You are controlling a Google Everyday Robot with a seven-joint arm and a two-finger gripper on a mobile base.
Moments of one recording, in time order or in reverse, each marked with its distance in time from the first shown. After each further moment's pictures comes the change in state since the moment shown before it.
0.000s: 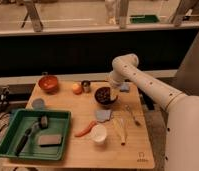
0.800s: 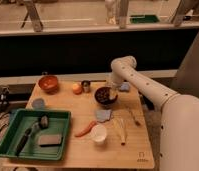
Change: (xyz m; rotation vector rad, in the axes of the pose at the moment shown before) arm 0.004 0.005 0.022 -0.044 0.007 -0.063
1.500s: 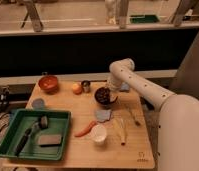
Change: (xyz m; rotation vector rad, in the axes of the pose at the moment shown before) arm 0.003 0.007 0.018 -0.020 0.018 -0.032
